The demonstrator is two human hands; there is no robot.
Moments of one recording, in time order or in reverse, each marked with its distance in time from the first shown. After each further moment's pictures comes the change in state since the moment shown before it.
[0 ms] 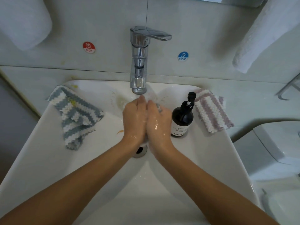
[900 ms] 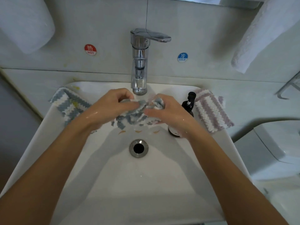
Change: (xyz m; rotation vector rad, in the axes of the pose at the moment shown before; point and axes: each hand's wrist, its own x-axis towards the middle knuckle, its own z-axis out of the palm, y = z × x) left_hand 0.044 0.035 -0.074 0.441 -0.547 0.018; right_hand 0.030 -0.039 -0.048 -0.478 -0.581 -0.068
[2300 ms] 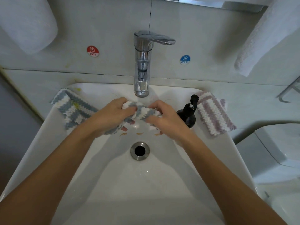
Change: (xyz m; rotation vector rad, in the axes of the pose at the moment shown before) left_hand 0.005 -0.019 0.008 -0.087 -0.036 -0.166; right_hand 0.000 0.009 0.018 -0.080 0.051 0.010
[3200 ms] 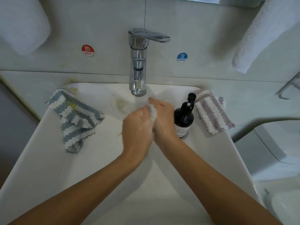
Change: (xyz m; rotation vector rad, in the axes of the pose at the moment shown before) left_hand -0.016 0.003 0.094 -0.091 0.571 0.240; right_hand 0.016 -0.002 0.036 0.684 0.456 0.143
